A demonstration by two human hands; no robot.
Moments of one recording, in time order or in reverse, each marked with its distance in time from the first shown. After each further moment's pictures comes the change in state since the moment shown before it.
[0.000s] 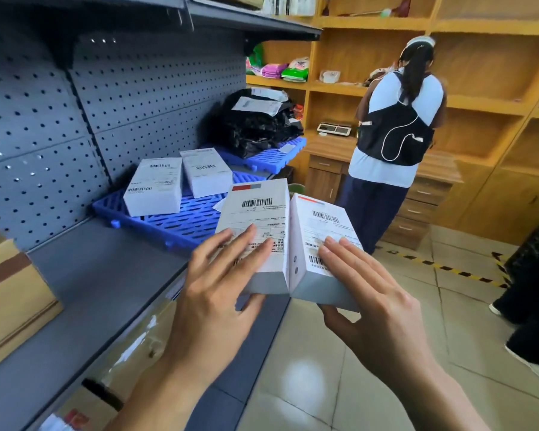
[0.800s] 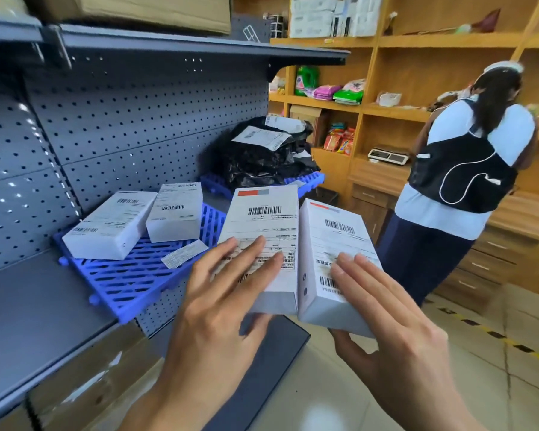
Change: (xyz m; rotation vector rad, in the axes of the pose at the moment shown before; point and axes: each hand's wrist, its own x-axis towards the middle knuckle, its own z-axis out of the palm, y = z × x) left_hand 0.132 0.054 0.139 0.167 0.080 -0.102; right_hand 0.114 0.199 0.012 0.165 0.032 -0.198
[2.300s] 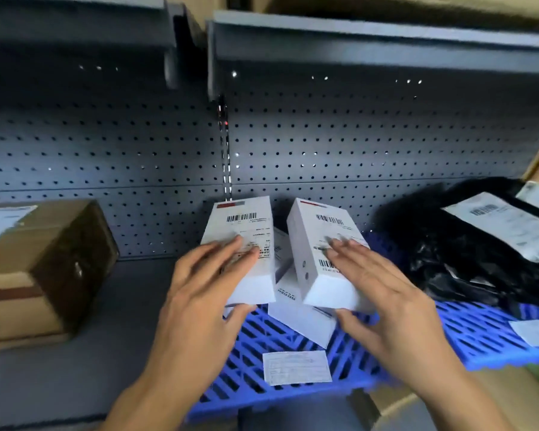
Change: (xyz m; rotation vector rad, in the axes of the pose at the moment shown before) left_hand 0.051 -0.193 -0.027 0.578 0.075 -0.656; right_hand 0.268 0.001 0.287 0.652 -0.275 -0.593
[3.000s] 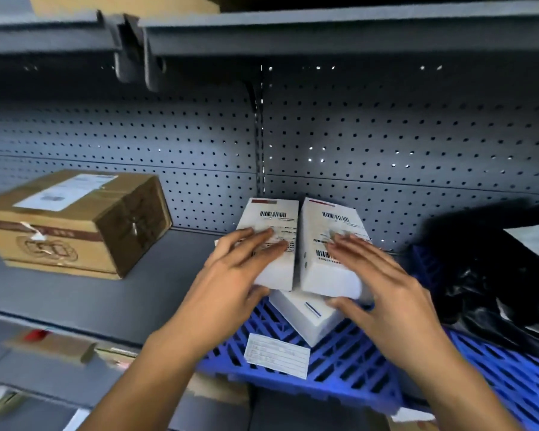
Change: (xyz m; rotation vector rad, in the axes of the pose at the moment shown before) left_hand 0.017 0.027 0.033 0.255 -0.121 -0.065; right_hand 0.028 0.062 0.016 0.228 -0.108 -0.110
